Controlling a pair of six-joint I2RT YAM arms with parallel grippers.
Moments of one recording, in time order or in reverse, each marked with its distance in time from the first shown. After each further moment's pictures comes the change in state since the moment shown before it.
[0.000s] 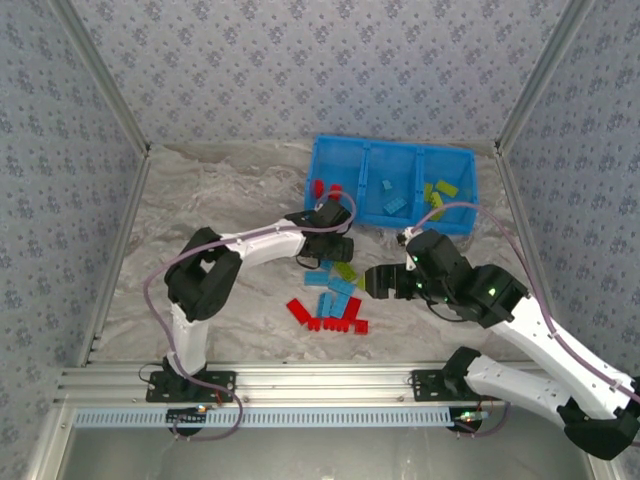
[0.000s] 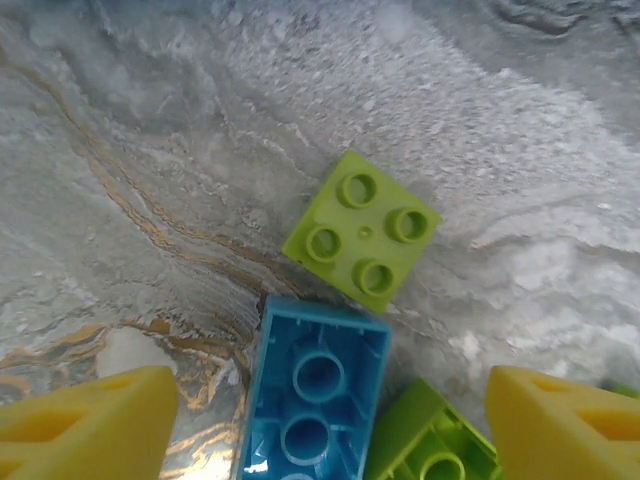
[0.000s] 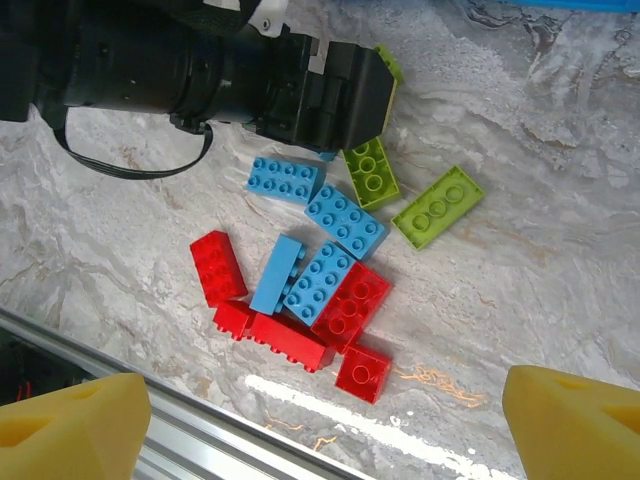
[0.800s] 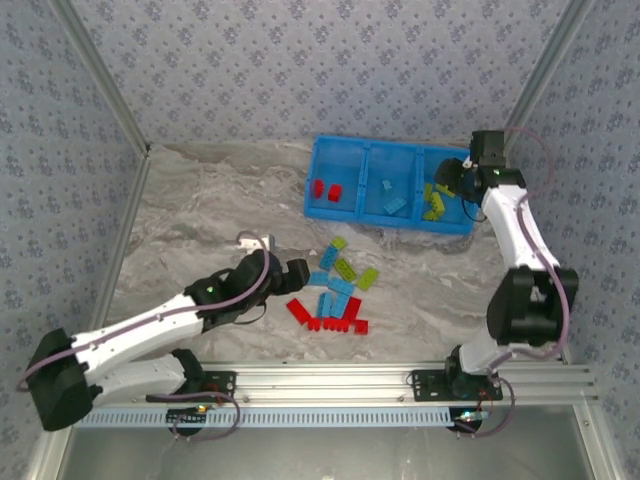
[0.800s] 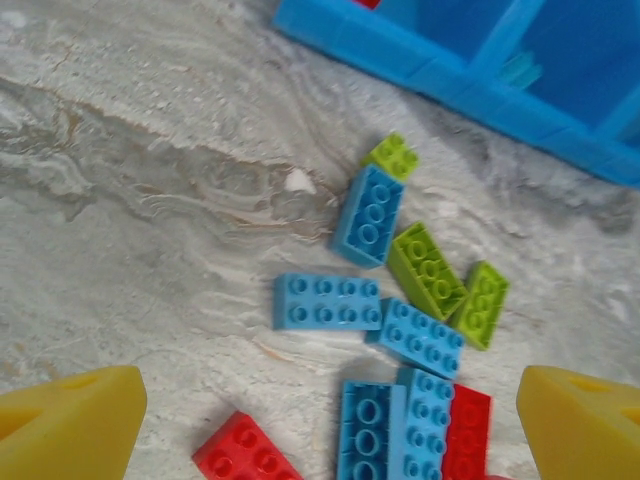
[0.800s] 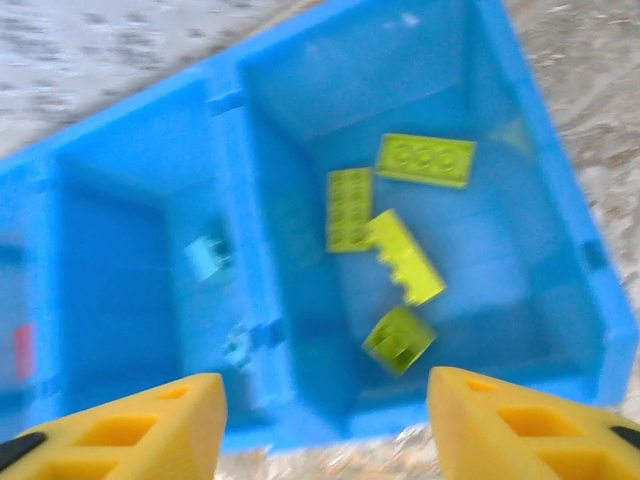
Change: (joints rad) left arm -0.118 -0.924 -0.715 0.150 -0.219 -0.319; right arm -0.821 0.656 0.363 0.338 -0.130 -0.187
